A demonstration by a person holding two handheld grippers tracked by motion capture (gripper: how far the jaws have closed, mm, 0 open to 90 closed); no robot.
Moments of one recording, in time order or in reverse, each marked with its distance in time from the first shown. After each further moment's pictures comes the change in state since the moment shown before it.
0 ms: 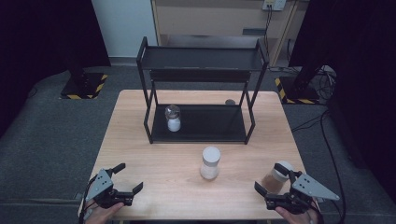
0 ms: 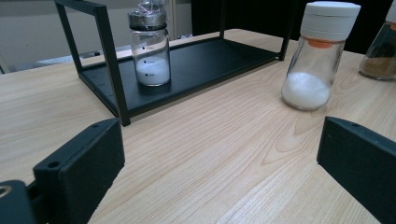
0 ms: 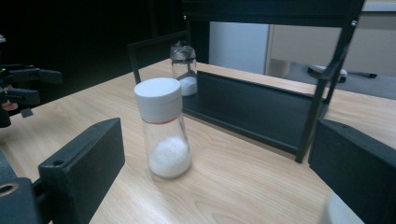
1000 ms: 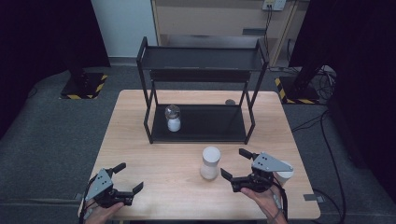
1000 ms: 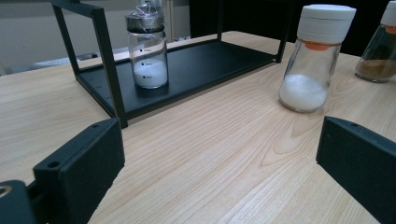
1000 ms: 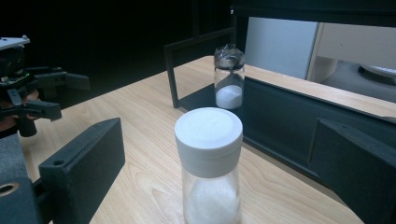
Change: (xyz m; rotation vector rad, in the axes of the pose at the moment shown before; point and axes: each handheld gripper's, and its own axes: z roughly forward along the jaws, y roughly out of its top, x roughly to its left) left arm 0.002 -0.001 0.001 -0.006 -0.011 0.001; right arm 0.009 0.029 0.091 0.043 0.140 -0.015
